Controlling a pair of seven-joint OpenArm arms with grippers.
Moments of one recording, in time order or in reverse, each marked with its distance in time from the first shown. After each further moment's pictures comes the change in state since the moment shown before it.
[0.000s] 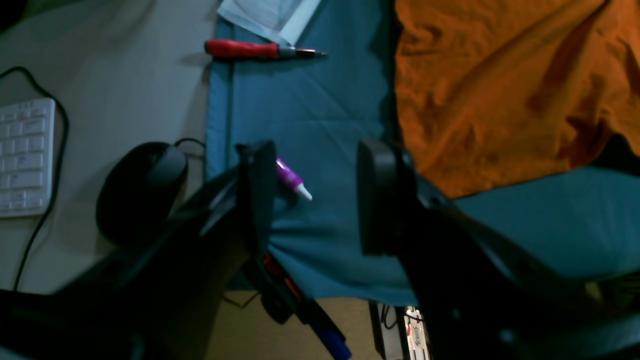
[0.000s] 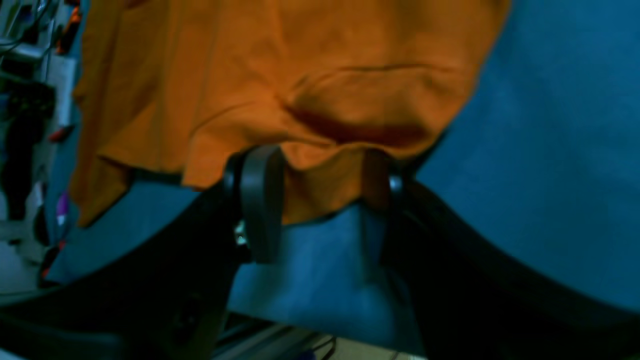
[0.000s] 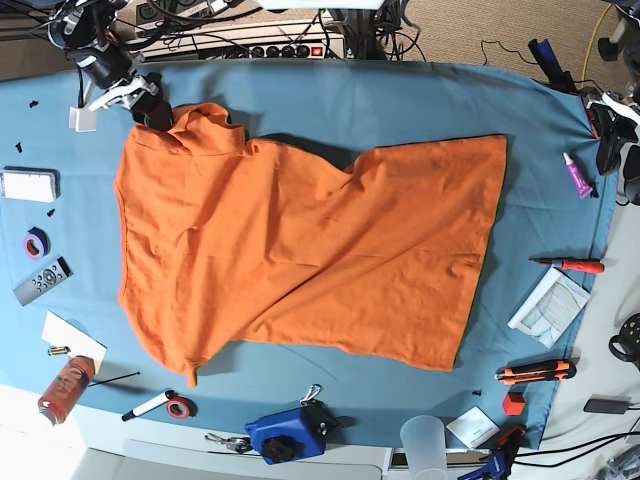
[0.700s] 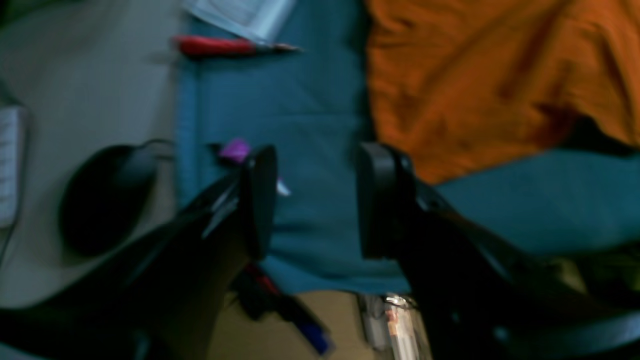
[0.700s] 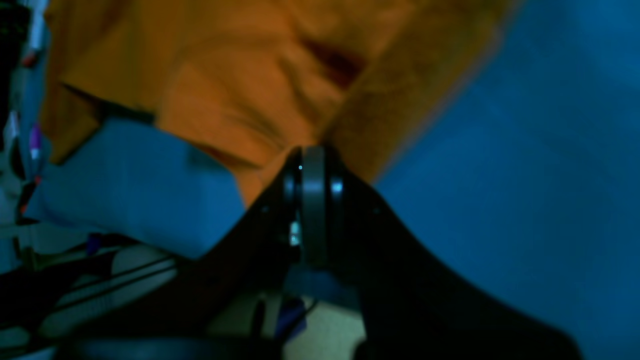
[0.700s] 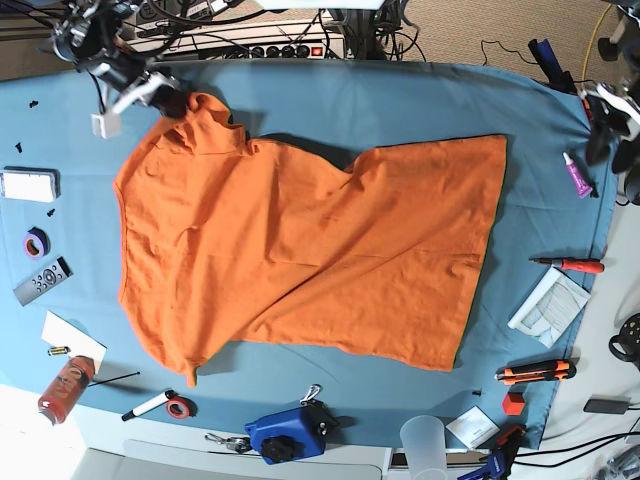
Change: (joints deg) left arm 1.2 0.4 0.0 0.0 -9.9 -1.5 7.0; right arm 0.8 0.2 -0.8 0.0 -1.4 1.7 -8.7
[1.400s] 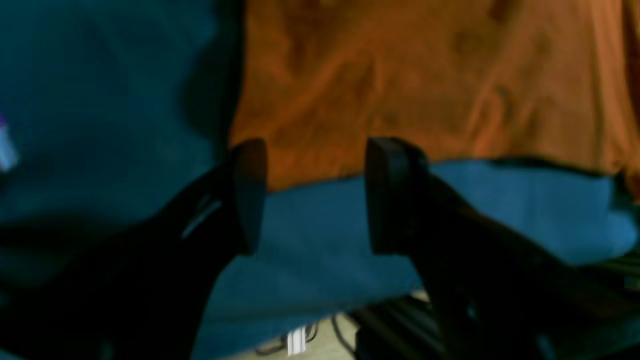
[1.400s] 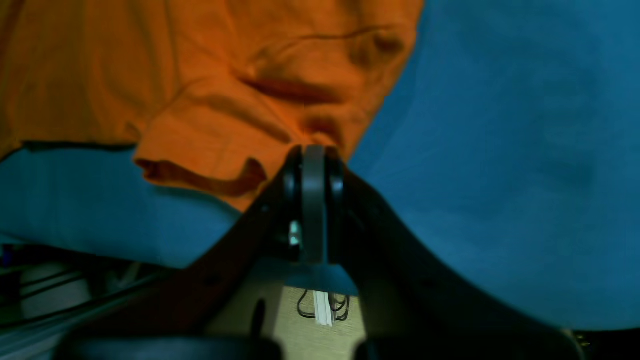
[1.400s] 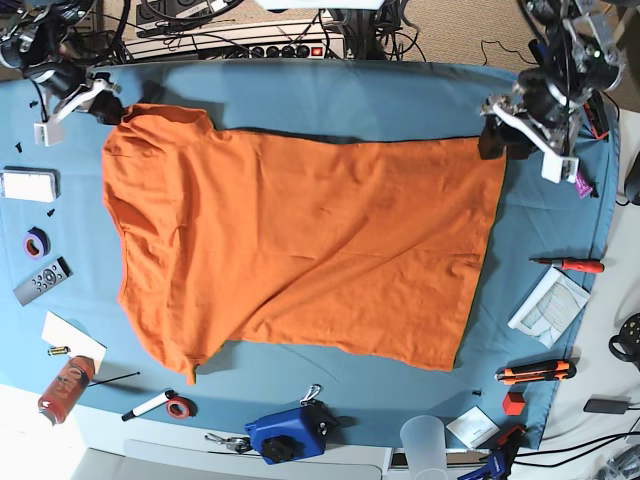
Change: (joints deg) left arm -2.3 11.6 29.4 -8.7 28.3 14.4 -14.8; right arm 0.1 12.1 3.4 0.0 -0.3 0.0 0.0
